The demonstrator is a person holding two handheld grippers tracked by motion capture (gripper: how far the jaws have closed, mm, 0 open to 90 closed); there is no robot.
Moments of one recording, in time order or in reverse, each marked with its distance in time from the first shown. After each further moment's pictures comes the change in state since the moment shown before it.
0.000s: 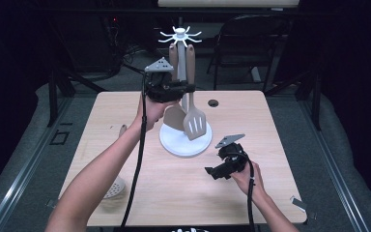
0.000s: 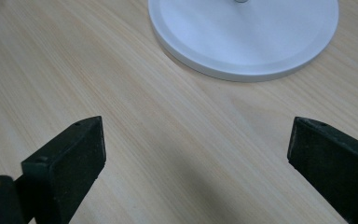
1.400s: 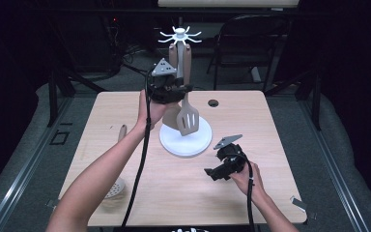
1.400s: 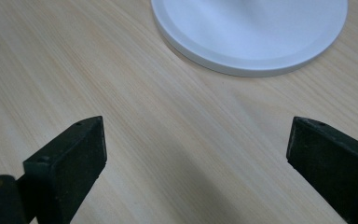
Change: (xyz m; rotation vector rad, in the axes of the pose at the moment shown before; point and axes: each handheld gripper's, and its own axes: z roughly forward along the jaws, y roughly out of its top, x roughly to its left) left arm -0.008 -0.005 0.004 0.027 0.176 0.070; right arm 0.002 0.000 0.004 0.021 0.007 -0.015
